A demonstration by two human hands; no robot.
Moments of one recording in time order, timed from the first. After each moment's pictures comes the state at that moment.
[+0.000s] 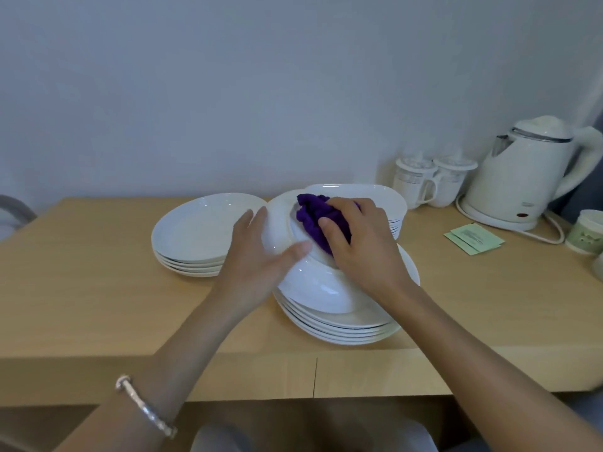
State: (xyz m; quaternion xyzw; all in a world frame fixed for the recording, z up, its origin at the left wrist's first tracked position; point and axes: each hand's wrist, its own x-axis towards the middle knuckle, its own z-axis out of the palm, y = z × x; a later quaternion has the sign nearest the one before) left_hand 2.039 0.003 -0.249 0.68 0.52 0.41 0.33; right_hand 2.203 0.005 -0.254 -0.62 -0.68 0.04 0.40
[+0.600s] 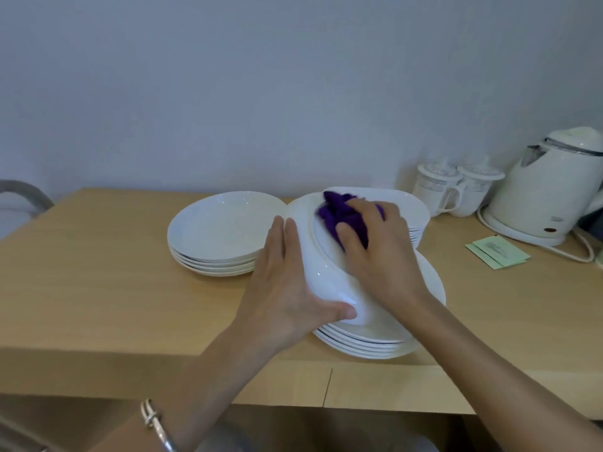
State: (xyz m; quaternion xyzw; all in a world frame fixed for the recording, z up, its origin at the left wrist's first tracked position) left_hand 2.042 -0.007 -0.272 0.76 0.54 0.29 0.20; right_hand 2.191 0.011 -0.253 -0.61 -0.68 0.03 0.41
